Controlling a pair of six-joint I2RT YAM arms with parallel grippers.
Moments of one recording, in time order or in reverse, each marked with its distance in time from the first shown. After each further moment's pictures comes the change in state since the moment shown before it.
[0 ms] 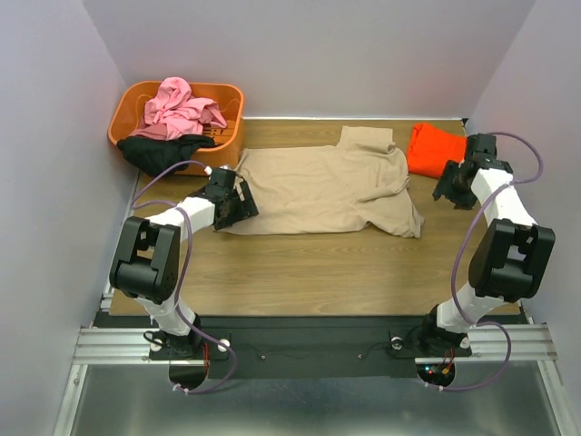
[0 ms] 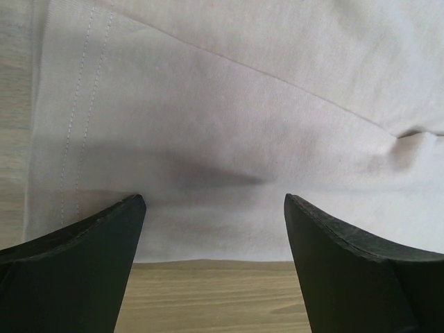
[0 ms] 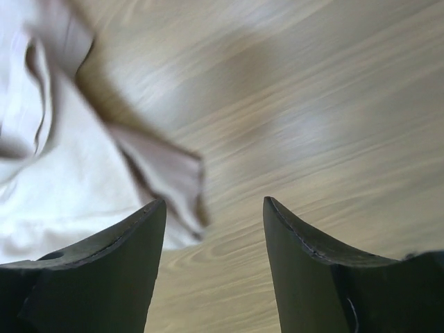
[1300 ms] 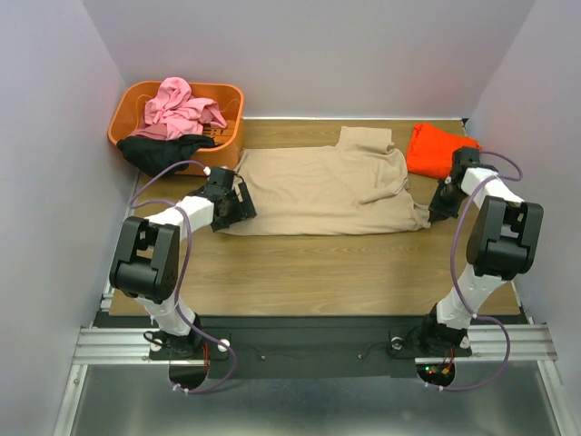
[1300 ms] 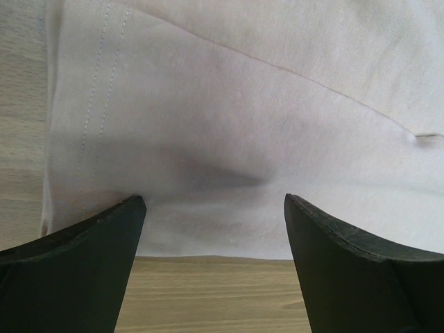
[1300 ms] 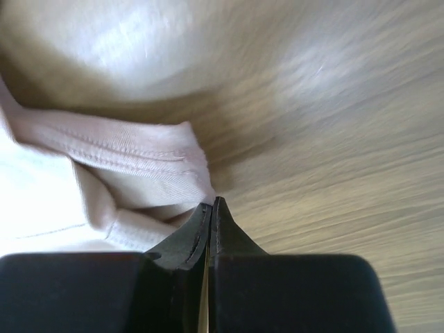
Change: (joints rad) left arm 0.011 0.010 0.020 -0.055 -0.006 0.018; right arm 0.002 0.183 -0.039 -0.037 -0.120 0.040
